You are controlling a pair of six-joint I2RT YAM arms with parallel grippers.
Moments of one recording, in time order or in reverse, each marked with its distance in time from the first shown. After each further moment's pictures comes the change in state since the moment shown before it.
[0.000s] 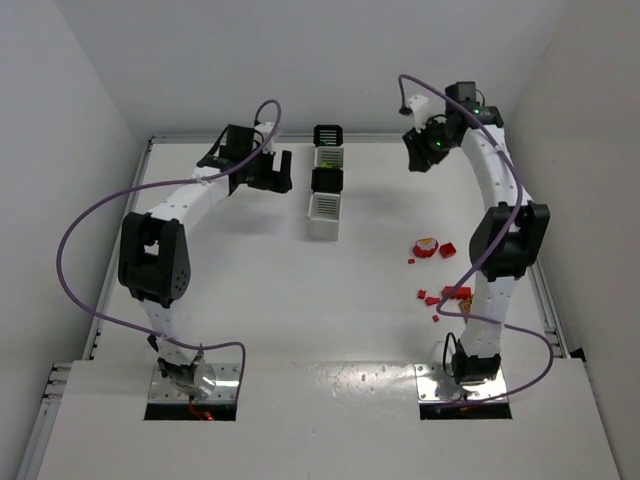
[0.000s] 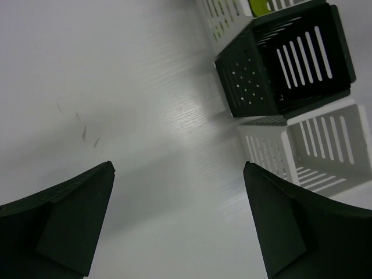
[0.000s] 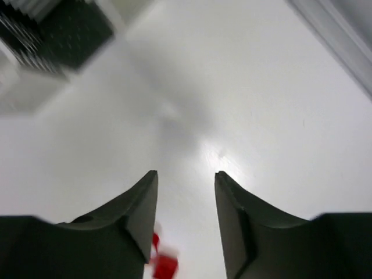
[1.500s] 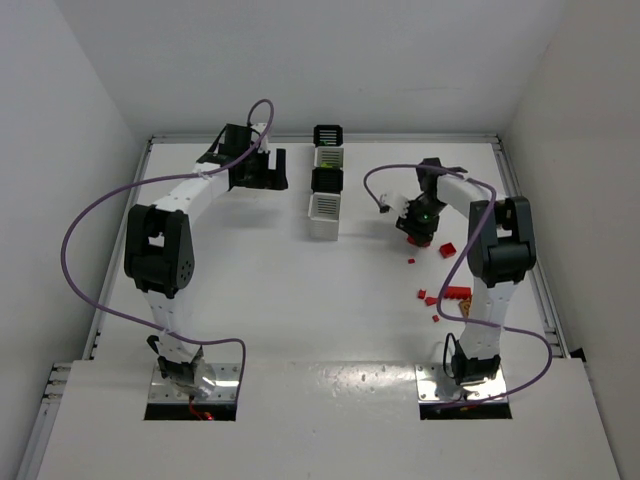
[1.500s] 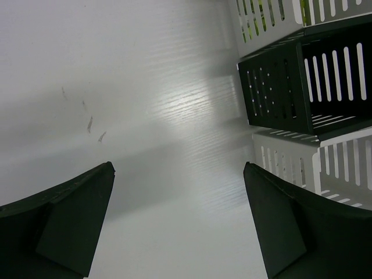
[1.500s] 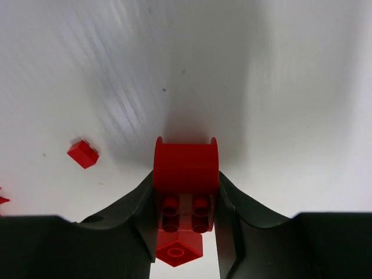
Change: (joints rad) left arm 0.032 0.080 0.055 -0.033 0.001 -0.082; right arm 0.013 -0.060 -0.688 0.060 0.225 -0.608
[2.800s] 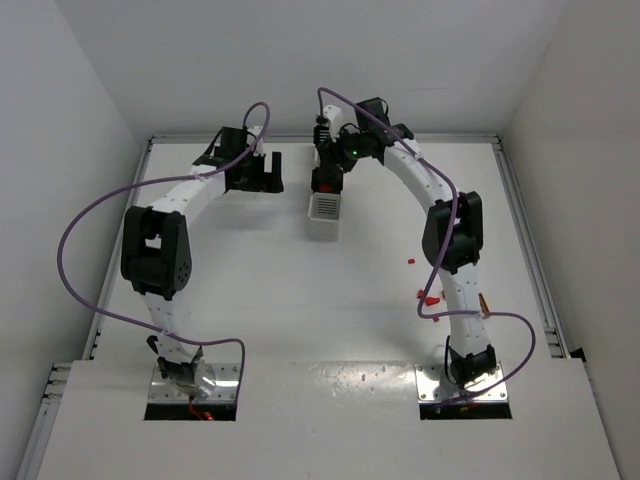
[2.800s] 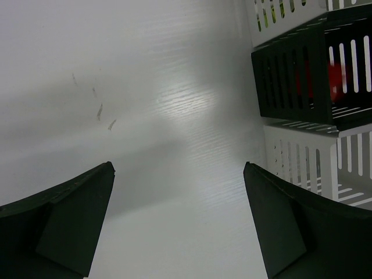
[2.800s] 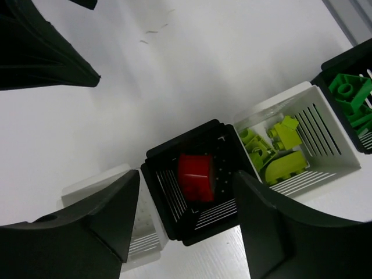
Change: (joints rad) left arm 0.019 -0.022 -0.040 -0.001 -0.009 0.013; right arm 0.269 0.295 0.794 0.194 -0.430 0.759
